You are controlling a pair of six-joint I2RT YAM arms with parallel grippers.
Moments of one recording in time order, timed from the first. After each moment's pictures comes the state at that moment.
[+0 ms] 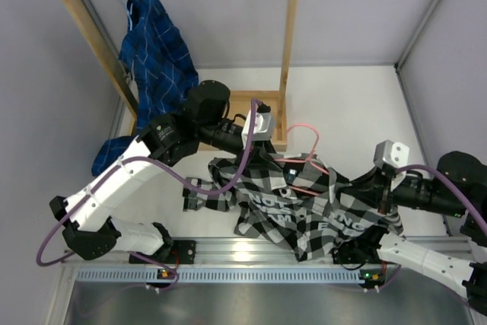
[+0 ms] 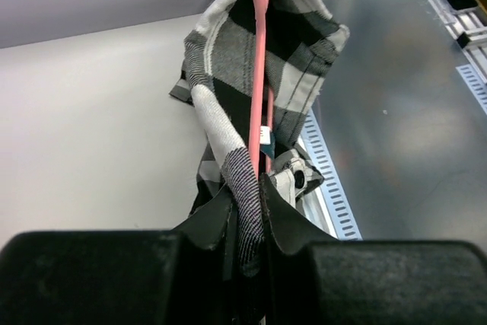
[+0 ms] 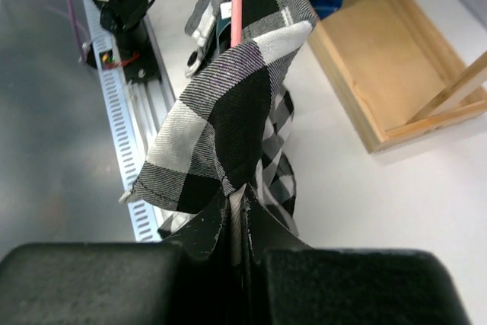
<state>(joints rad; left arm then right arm) -0.89 1.31 1.61 -0.73 0.91 0.32 0.91 0.60 1.38 -1.11 -0.29 -0.13</state>
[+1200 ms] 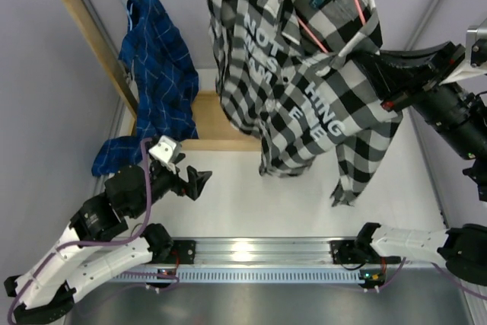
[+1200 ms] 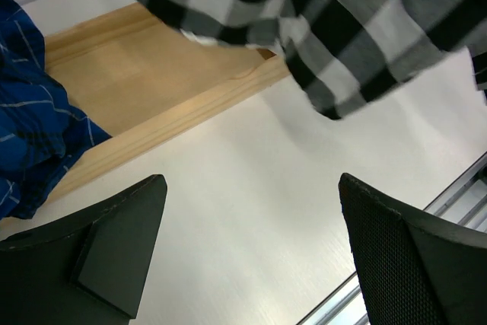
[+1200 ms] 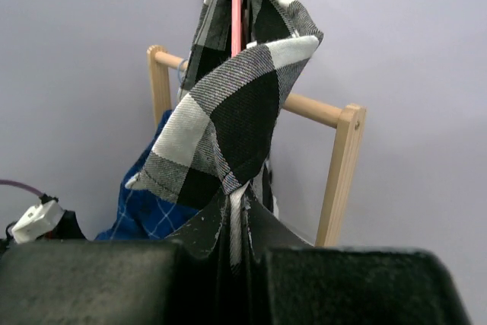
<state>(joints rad) -0.89 0.47 0.90 -0.67 -0.24 -0.14 0.91 1.05 2.02 -0.61 0.10 -0.09</state>
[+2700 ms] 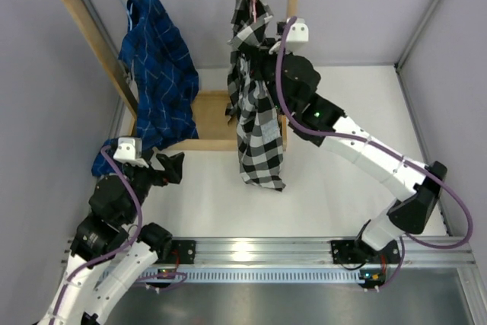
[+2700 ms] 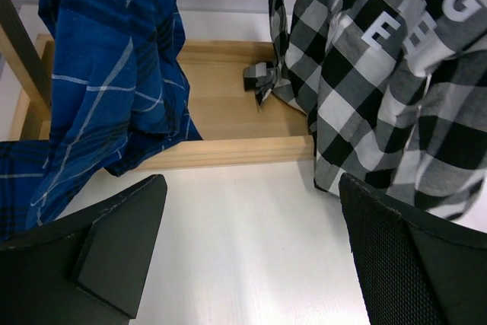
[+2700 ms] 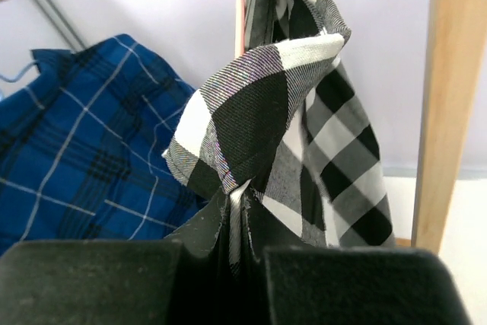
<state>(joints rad) -0.52 0.30 0.79 -0.58 -0.29 -0.24 0.91 1.52 1.63 0.09 0.56 0.22</state>
